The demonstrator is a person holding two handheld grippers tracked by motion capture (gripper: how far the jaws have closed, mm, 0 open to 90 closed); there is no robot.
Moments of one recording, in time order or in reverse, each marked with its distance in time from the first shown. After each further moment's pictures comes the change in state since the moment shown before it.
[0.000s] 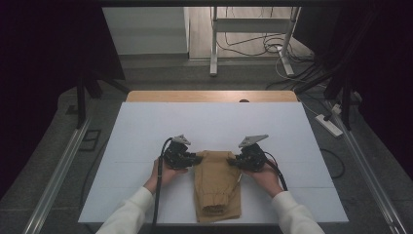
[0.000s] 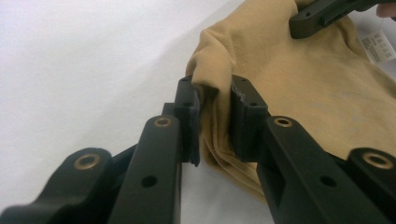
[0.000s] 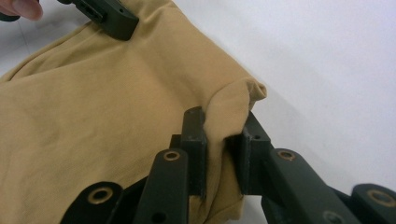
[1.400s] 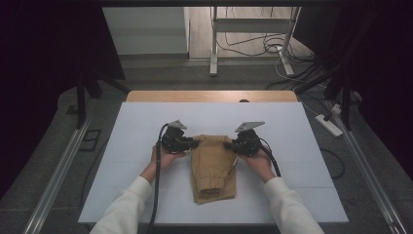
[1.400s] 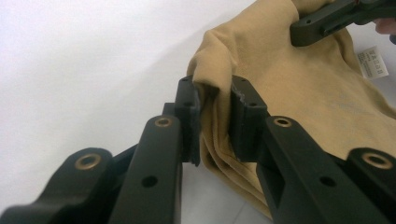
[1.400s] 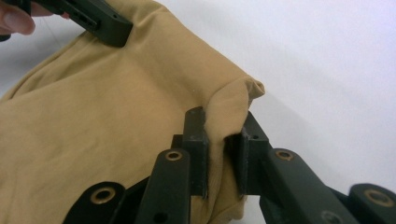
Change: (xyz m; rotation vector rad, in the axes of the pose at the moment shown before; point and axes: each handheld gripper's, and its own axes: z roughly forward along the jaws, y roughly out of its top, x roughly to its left) left arm 0.038 0.028 -0.005 -0.068 0.046 -0.002; right arm -0.027 0.034 0.016 -0.079 -0.059 0.004
